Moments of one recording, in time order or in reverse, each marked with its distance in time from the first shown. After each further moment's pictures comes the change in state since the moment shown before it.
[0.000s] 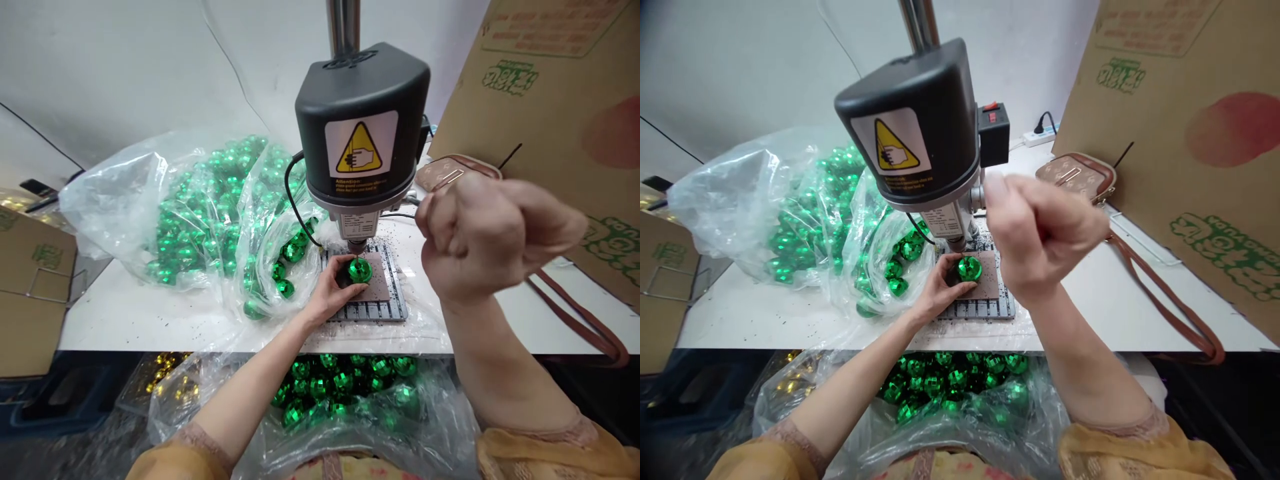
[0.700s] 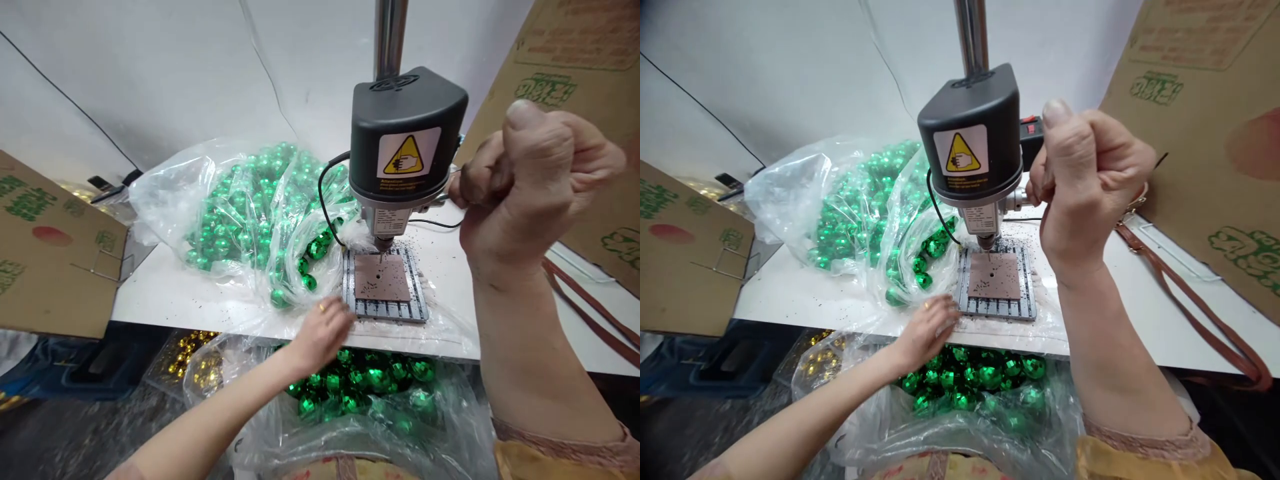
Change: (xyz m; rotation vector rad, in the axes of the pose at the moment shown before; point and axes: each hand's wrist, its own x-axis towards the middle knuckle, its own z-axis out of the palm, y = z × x) left_hand -0.096 0.051 -0.055 0.805 -0.220 0.320; right_hand 0.033 -0.001 0.014 0.211 0.146 0.069
